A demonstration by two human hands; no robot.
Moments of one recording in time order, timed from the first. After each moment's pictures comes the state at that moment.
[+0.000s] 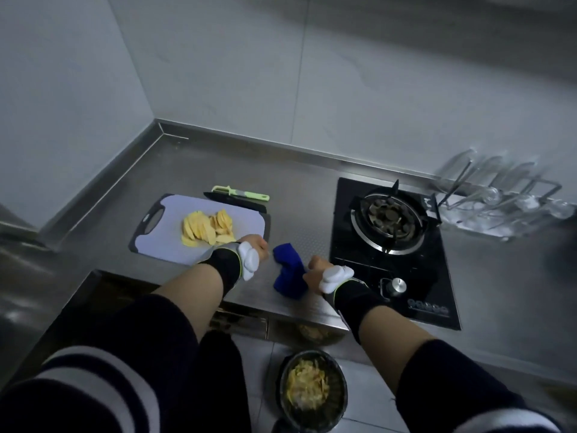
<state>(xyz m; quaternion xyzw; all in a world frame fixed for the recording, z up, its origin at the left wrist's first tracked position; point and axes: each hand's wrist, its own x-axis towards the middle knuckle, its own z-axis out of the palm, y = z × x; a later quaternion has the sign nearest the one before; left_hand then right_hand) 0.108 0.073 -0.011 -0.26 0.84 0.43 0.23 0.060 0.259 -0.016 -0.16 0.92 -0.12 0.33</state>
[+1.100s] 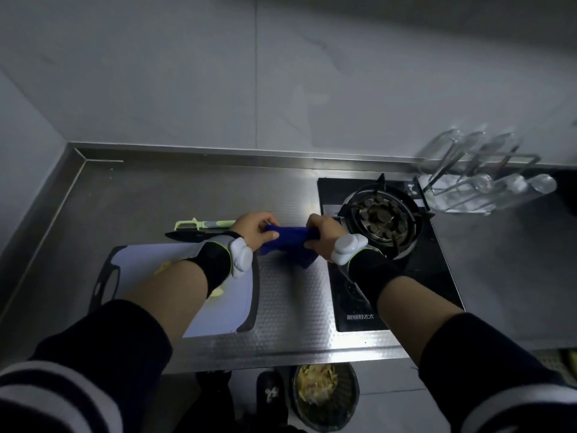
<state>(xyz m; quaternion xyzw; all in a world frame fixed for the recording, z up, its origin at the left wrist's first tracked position) -0.026 0.006 -0.010 -0.03 0.89 0.44 0.11 -0.072 0.211 0.023 -0.18 0.94 -0.18 0.23</state>
